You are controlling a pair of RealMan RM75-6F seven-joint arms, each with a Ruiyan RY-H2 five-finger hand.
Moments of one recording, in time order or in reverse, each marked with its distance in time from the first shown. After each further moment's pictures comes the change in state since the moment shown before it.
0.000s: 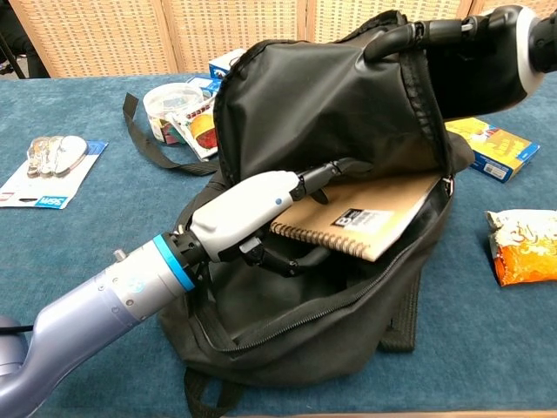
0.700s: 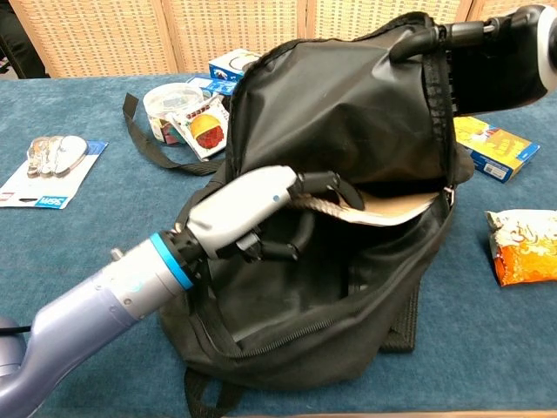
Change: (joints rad) left arm 0.024 0.003 -0.026 -0.007 -0.035 0.087 -0.007; right arm -0.007 0.008 -0.026 0.041 -0.025 0.050 -0.005
